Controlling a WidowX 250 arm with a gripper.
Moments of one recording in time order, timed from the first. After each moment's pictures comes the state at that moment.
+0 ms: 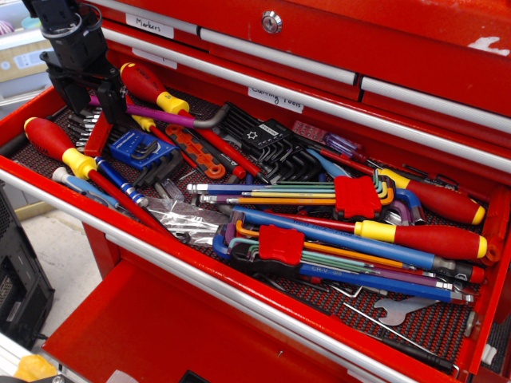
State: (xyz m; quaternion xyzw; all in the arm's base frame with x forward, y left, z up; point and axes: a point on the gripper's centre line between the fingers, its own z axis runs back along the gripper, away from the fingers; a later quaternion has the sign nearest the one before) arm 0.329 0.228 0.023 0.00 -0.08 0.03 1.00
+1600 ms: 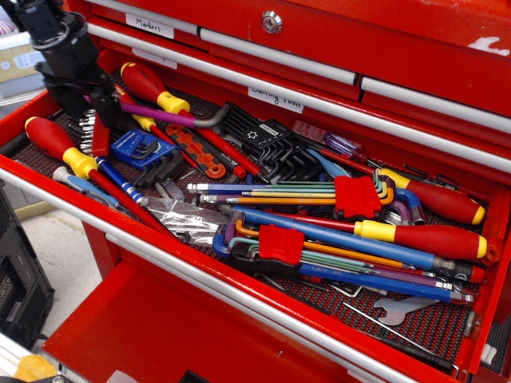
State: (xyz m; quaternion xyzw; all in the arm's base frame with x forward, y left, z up) arm 0.333 0.227 0.006 -0.04 -0.10 0.03 0.99
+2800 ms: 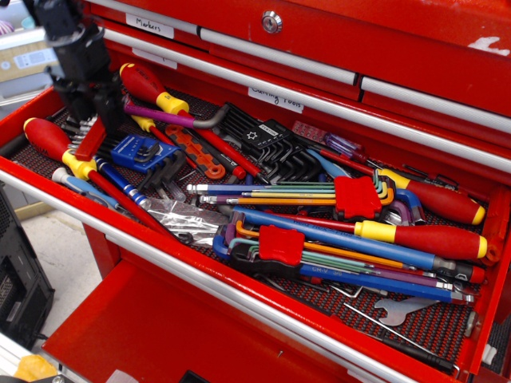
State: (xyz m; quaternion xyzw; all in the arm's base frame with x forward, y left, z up) arm 0.331 0.209 0.038 -0.02 -0.04 0.03 1.00
